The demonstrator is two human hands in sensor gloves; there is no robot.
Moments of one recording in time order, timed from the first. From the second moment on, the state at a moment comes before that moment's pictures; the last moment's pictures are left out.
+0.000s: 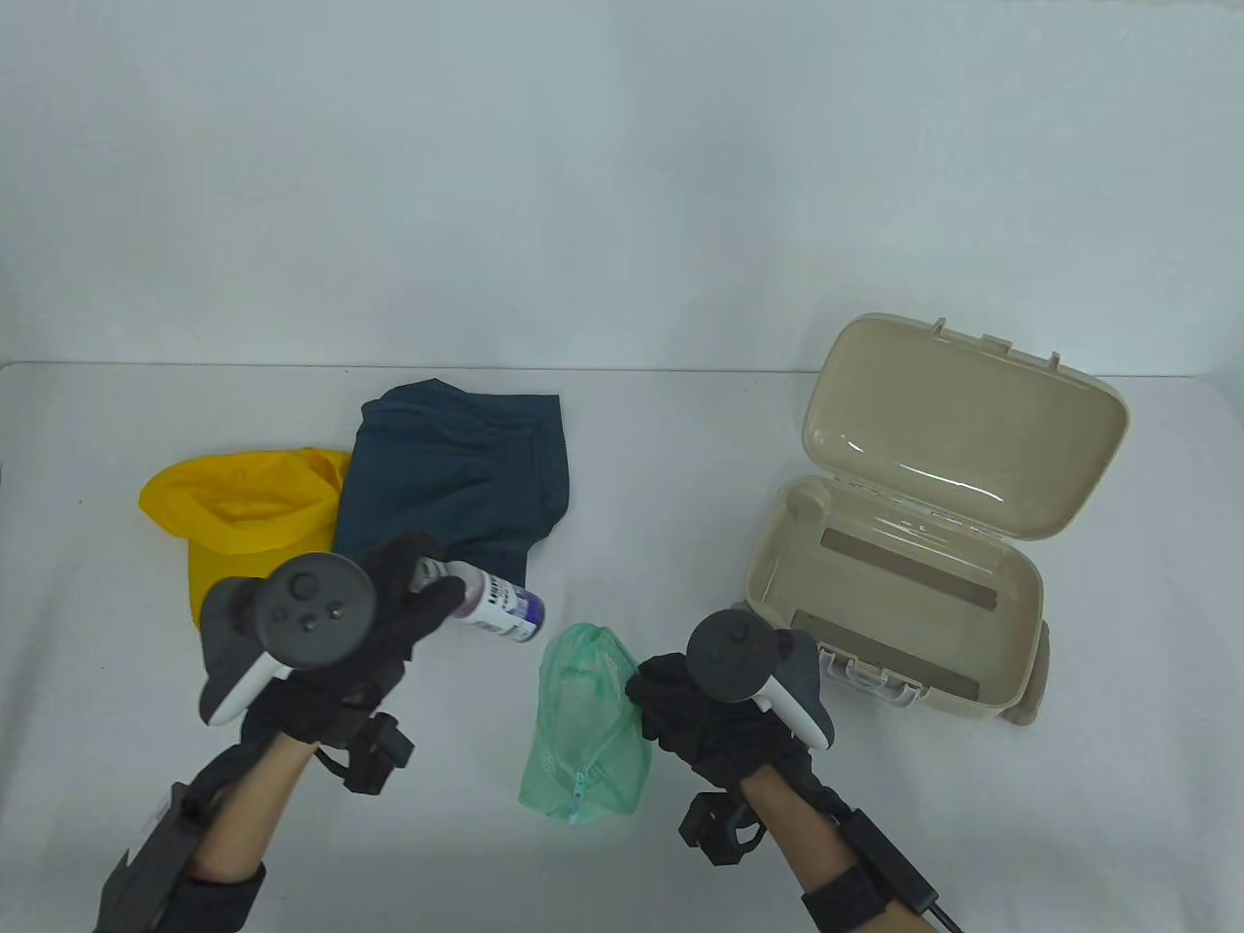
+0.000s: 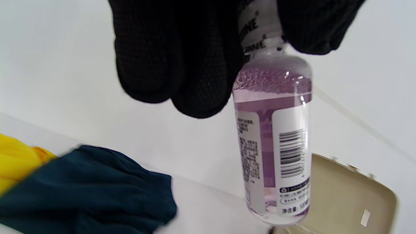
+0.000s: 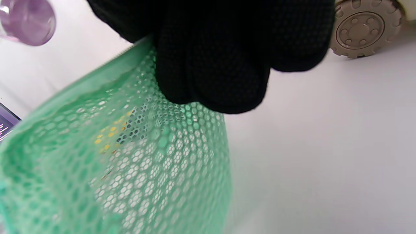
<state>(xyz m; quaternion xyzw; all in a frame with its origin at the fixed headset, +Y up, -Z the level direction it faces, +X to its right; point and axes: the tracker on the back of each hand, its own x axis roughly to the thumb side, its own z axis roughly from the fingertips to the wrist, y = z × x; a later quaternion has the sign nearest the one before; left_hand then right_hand) -0.199 -0.568 -0.286 0.05 -0.14 0.24 0.96 0.089 -0.677 -0.313 0.12 0.13 0.94 0.28</state>
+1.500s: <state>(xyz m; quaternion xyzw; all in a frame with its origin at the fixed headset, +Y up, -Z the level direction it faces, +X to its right) -0.066 -0.697 -0.329 -0.08 -0.19 0.02 0.98 0.092 -0.683 -0.320 0.11 0.11 0.96 0.25</state>
